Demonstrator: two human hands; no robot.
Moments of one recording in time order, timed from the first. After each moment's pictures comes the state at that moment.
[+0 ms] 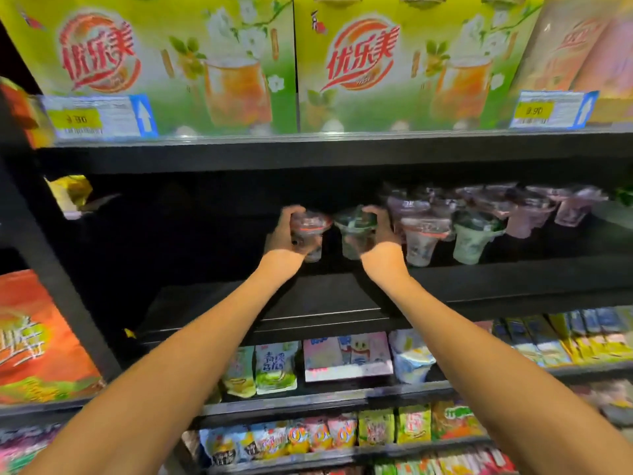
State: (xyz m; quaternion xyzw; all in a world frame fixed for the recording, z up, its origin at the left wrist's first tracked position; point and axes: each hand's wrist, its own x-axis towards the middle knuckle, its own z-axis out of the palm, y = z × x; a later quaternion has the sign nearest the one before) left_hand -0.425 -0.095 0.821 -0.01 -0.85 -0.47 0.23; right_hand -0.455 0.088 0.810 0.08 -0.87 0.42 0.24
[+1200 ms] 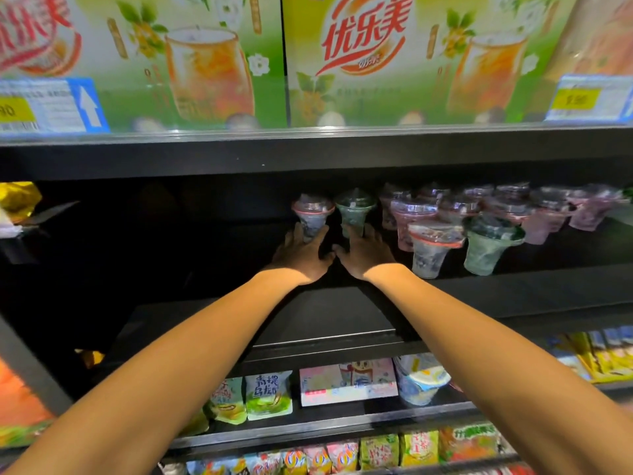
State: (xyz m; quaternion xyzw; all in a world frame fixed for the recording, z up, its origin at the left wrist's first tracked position) left_hand -0.489 -0.082 0.807 -0.02 -0.99 -0.11 0.03; right_hand -0.529 0.074 0.793 0.12 -0.97 0.19 0.07
